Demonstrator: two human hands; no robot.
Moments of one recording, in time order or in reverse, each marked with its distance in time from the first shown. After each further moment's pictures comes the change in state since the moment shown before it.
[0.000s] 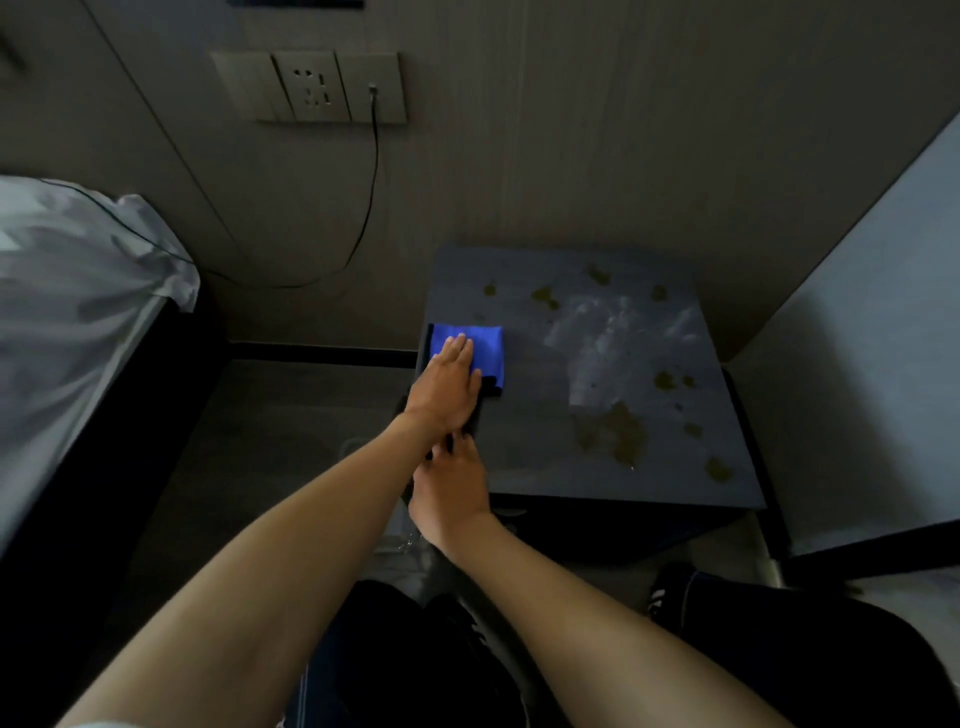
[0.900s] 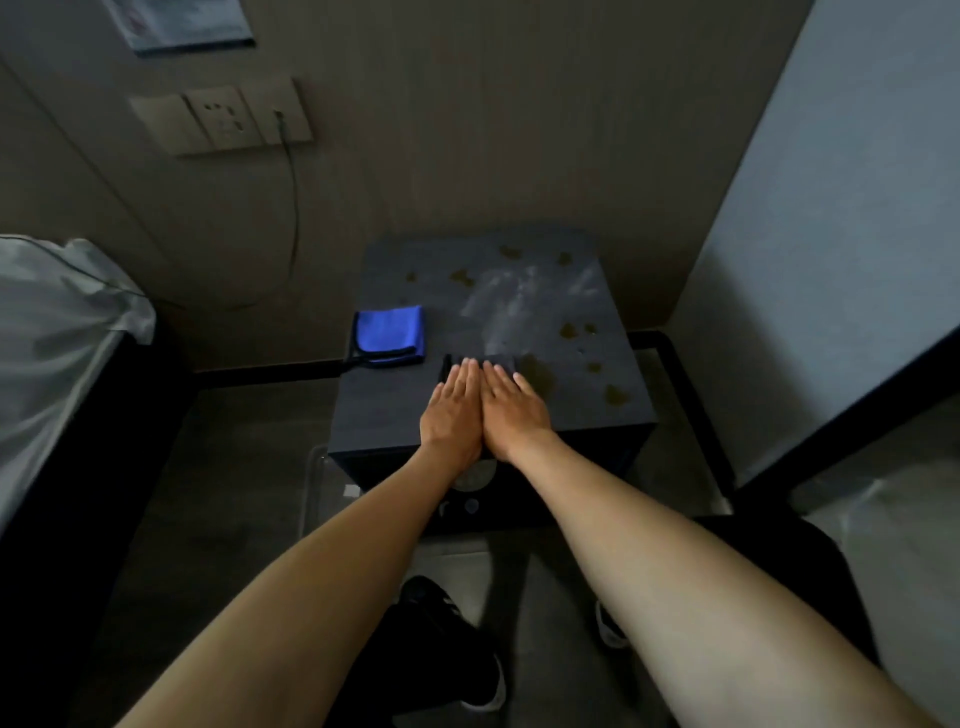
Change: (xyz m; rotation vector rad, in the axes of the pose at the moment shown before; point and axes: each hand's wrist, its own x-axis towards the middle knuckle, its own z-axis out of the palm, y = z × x) left_hand -0.078 0.121 0.086 0.294 -0.063 0.030; right_hand -0.052 0.171 0.001 0.003 0.000 0.191
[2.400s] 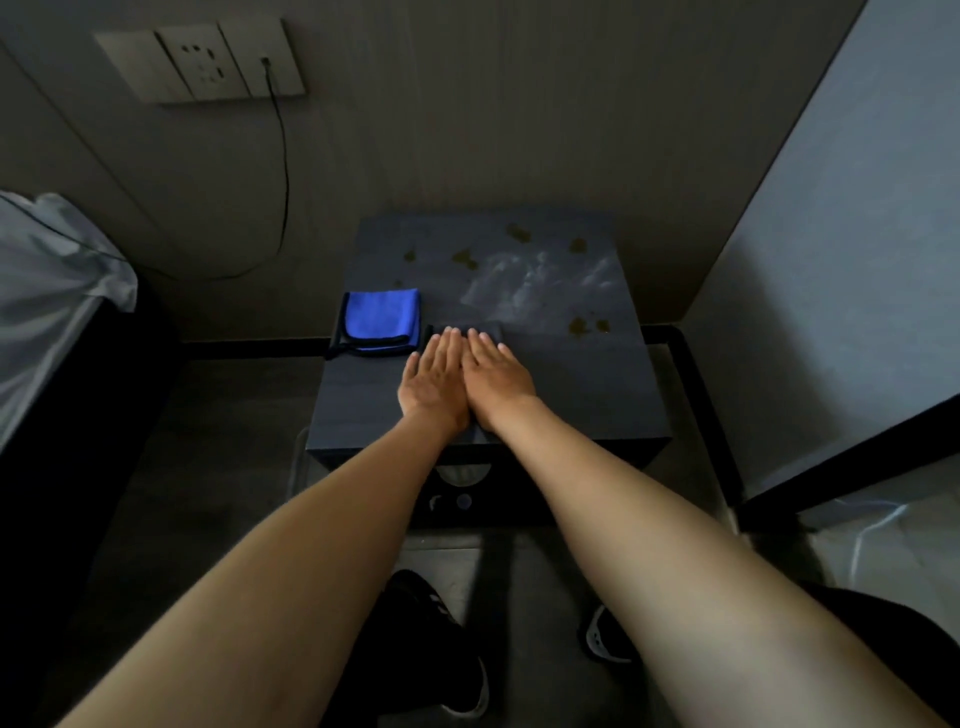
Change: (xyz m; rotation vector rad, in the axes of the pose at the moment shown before) left_hand 0.041 -0.013 -0.016 0.180 -0.153 -0.173; right_hand 0.054 -0.005 -0.020 -0.002 -0.013 -0.091
